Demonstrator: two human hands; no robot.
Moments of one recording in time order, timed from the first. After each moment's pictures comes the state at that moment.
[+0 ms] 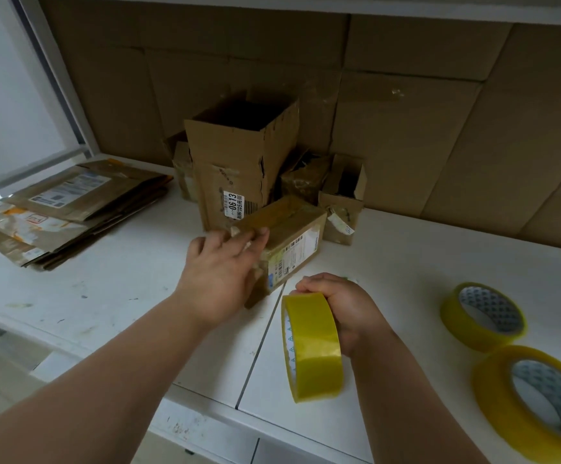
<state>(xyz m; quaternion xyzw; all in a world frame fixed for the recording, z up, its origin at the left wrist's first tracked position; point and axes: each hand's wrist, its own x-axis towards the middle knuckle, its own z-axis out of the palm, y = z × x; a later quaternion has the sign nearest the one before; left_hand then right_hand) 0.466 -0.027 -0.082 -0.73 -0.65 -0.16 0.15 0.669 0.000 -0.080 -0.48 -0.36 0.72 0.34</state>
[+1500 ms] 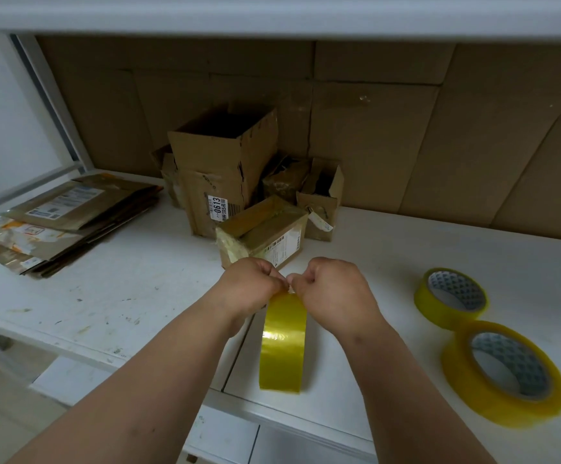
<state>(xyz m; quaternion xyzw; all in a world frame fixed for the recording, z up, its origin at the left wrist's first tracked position) 0.547 -0.043 -0.049 -0.48 -0.68 -0.35 -0.42 0.692 -0.023 -0.054 -0.58 -0.76 0.18 0.24</state>
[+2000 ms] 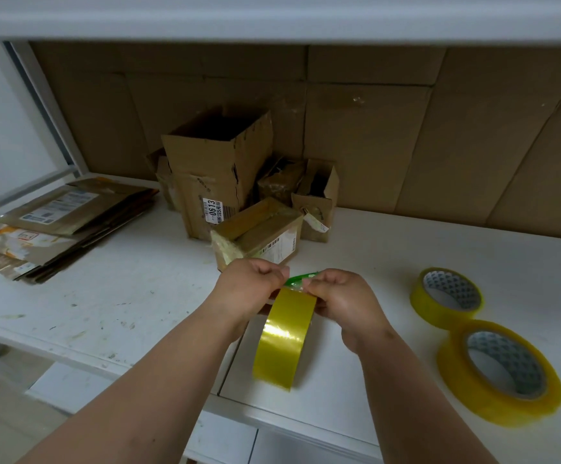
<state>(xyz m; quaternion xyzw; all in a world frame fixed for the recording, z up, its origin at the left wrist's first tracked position) 0.553 -0.042 -0.057 -0.43 -0.65 -0.45 -0.45 0.710 -0.015 -0.075 -0.54 -0.52 0.56 0.36</state>
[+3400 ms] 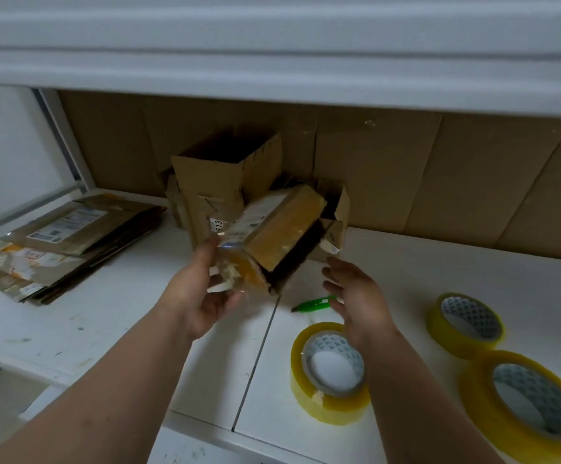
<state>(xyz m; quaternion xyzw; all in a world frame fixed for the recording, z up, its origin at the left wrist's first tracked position) 0.472 -0.026 -0.042 -0.17 -0.56 -0.58 -0.57 0.692 0.017 -0.060 -0.52 -0.42 0.60 0.45</state>
